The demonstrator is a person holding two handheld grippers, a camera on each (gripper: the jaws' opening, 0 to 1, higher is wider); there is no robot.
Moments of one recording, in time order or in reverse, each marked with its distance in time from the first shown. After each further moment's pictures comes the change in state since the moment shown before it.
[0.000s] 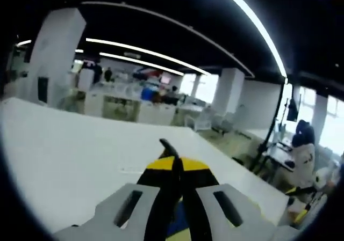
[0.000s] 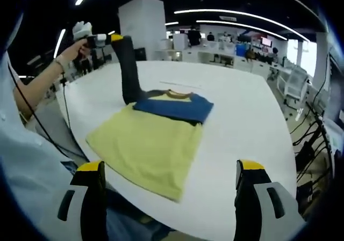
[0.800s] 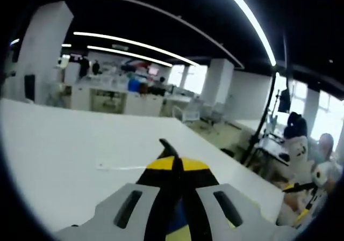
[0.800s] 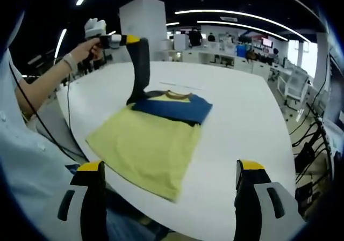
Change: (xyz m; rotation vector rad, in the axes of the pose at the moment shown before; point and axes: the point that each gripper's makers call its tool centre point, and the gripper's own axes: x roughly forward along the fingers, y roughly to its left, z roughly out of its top) left arm 0.055 -0.050 -0.035 0.013 0.086 -0.093; right arm -0.002 -0.011 0.000 -0.003 -0.005 0.006
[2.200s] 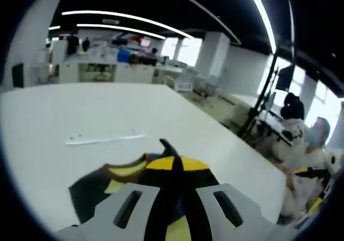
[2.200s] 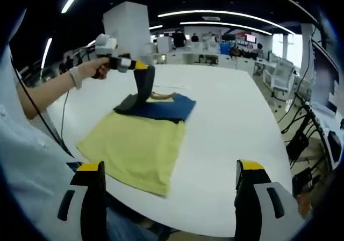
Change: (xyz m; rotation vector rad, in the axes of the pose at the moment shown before) left arm 0.087 -0.032 -0.101 -0.003 0.231 -0.060; right arm -0.010 -0.021 -0.014 0.087 -0.021 -0.102
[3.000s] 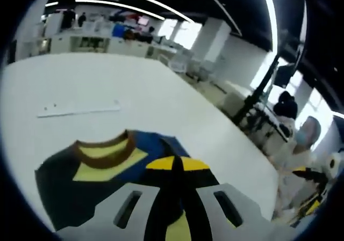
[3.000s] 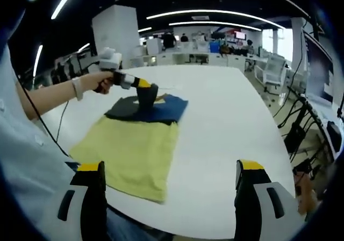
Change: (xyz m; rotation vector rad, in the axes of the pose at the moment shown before) left arm 0.052 -0.013 -0.060 -0.109 0.162 -0.088; right arm 0.014 -0.008 0.002 0.055 -0.005 -0.057
